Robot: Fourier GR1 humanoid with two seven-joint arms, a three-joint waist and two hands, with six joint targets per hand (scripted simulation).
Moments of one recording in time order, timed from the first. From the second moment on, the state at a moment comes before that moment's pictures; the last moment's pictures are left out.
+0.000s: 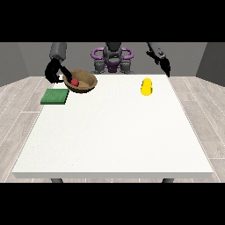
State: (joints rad) left arm -0.36 0.14 0.12 -0.88 -0.21 -0.07 -0.56; right arm -0.49 -0.63 0.14 -0.73 0.26 -0.12 0.20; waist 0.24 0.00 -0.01
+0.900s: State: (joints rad) left arm -0.34 0.36 0.35 -0.81 -0.05 -0.14 -0.82; right arm -0.56 -0.82 0.01 -0.73 0.34 -0.06 0.03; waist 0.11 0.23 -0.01
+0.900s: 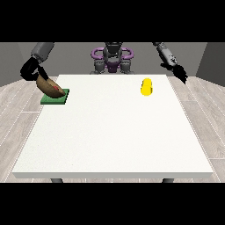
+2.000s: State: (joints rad) left arm -0.27 0.49 0.47 -1.02 0.13 -0.27 -0.77; right arm -0.66 -0.86 -0.41 -0.38 0.02 -0.02 -0.11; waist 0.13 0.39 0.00
